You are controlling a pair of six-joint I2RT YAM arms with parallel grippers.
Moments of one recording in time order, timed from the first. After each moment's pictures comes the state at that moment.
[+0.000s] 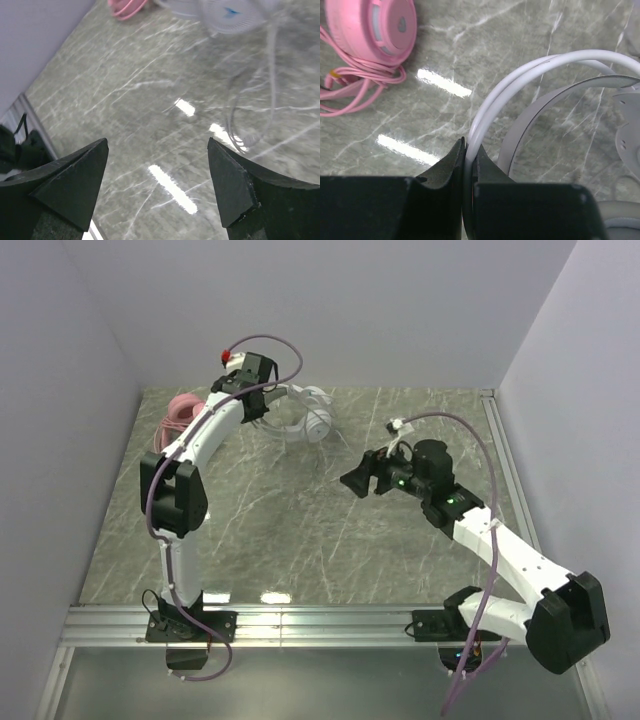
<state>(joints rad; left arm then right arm) -0.35 2.04 1.92 -0.79 -0.48 -0.64 0.51 1.13 0.79 0.03 -0.38 0.34</state>
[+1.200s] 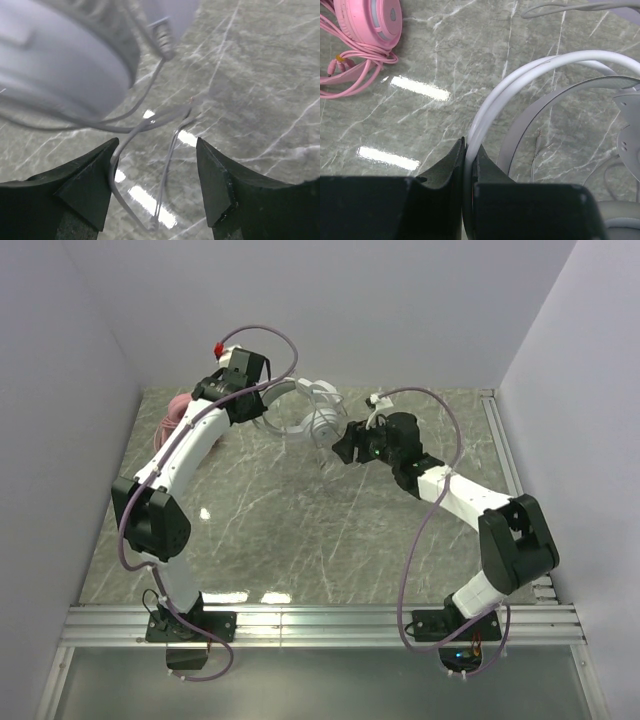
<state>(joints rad) -0.37 1.81 1.84 -0.83 -0.38 -0.63 0.44 1.54 0.97 0.25 -0.29 0.27</state>
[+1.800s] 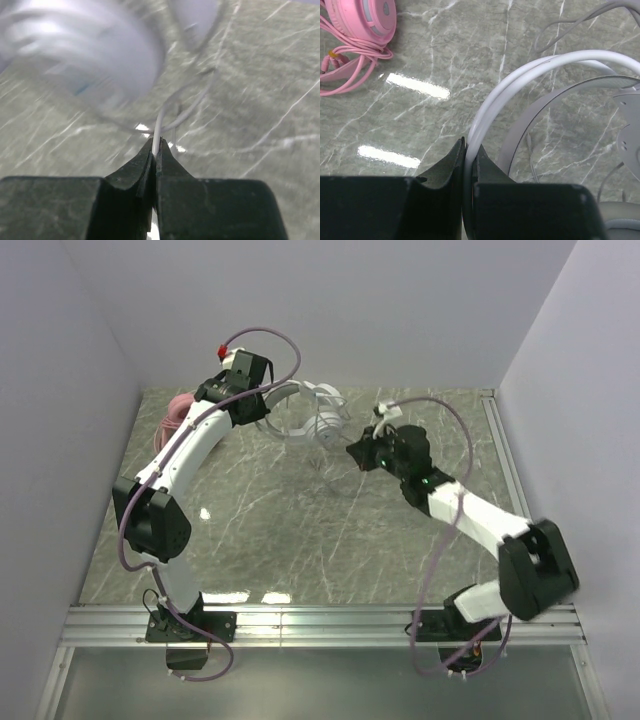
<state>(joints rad) -0.39 1.80 1.82 -0.83 -0.37 -0.62 0.46 1.46 0.90 0.30 -0.20 0.25</state>
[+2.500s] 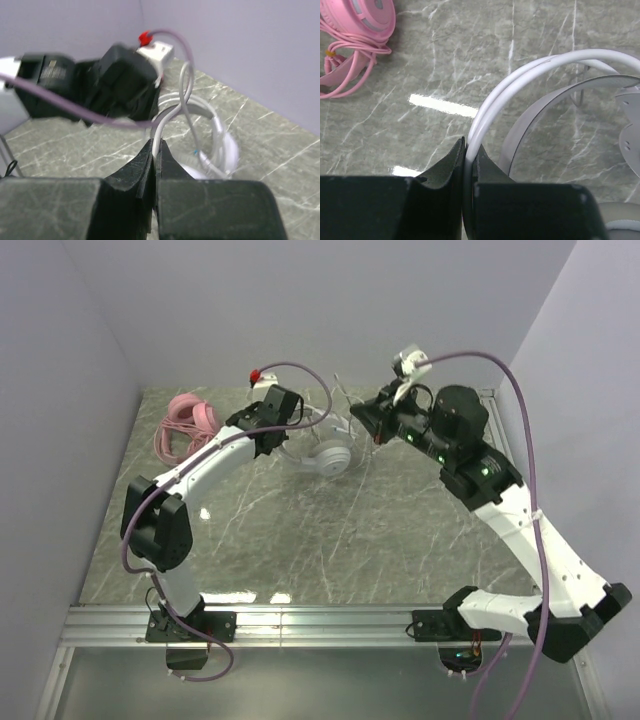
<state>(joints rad) -0.54 1.76 1.57 -0.62 -0.59 -0.55 0.60 1.14 1.37 -0.28 -0.19 0.09</state>
